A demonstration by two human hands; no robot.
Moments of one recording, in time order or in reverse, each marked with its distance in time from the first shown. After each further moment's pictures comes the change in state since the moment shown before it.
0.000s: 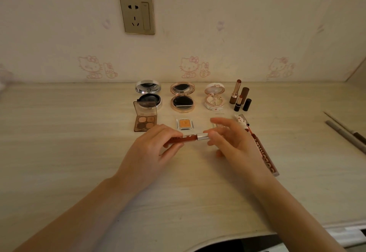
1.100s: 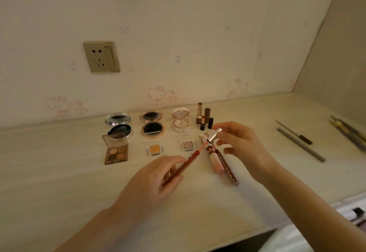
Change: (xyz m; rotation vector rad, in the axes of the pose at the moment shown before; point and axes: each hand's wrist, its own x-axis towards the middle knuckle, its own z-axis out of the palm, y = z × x) left_hand 0.017 0.046 0.020 -0.101 -0.241 0.031; right_hand 0.007 -0.036 -0.085 0.022 0.187 0.126
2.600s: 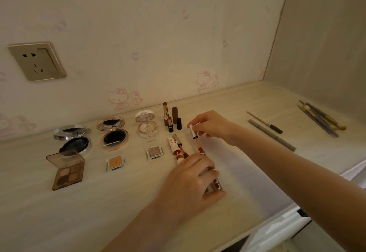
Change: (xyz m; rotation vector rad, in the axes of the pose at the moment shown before) left_hand 0.080 0.053 0.115 0.199 -0.044 0.387; right_hand 0.097 0.034 -0.058 -0.419 -0.170 0.152
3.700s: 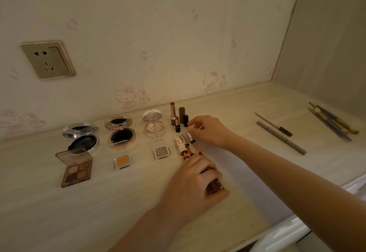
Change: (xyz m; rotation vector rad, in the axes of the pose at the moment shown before) left_hand -0.006 -0.003 -0.003 -0.195 -0.042 -0.184; right_hand 0.017 0.008 0.030 -0.243 0.087 -0.189
